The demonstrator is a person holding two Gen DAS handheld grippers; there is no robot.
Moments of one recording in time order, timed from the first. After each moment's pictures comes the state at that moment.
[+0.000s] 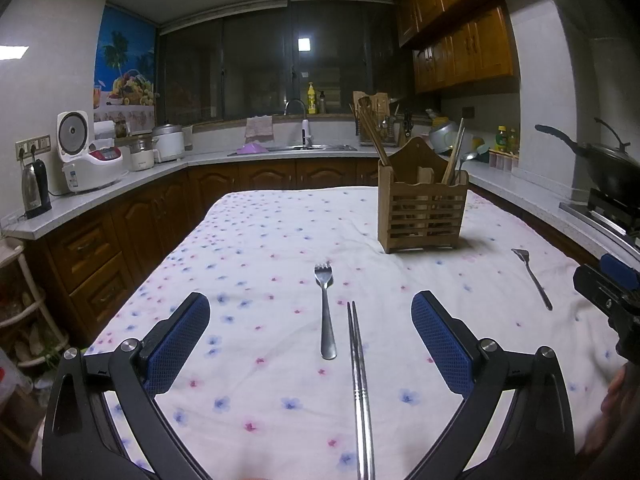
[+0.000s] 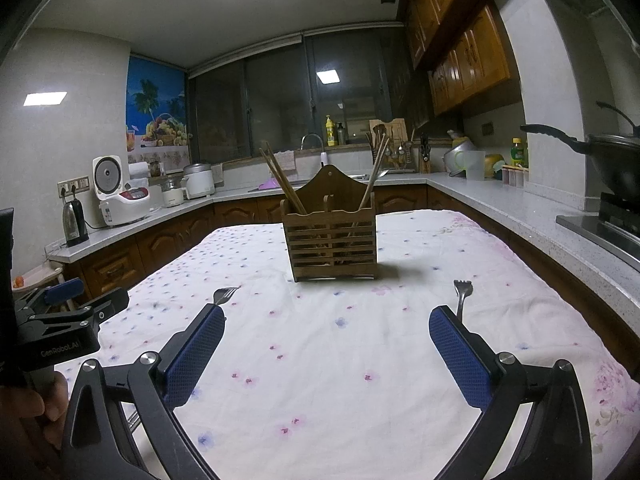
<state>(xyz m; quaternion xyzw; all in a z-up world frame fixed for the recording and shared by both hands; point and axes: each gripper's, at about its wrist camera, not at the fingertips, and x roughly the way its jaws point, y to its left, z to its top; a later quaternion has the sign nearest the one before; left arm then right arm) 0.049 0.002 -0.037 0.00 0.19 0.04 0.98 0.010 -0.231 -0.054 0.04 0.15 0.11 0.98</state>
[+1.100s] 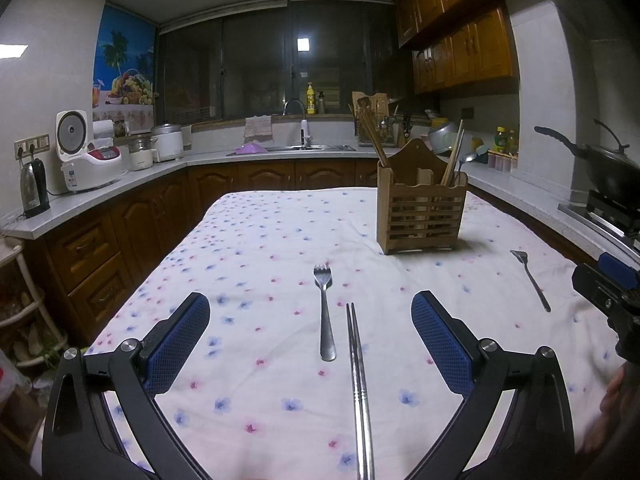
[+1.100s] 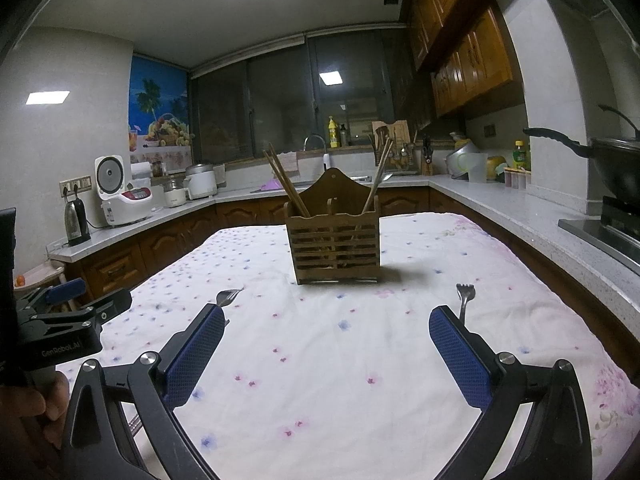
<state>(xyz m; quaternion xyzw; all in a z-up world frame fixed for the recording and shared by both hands) 0.048 0.003 -0.037 0.00 0.19 0.04 0.98 0.010 -0.230 -0.052 0.04 0.15 0.11 0.98</state>
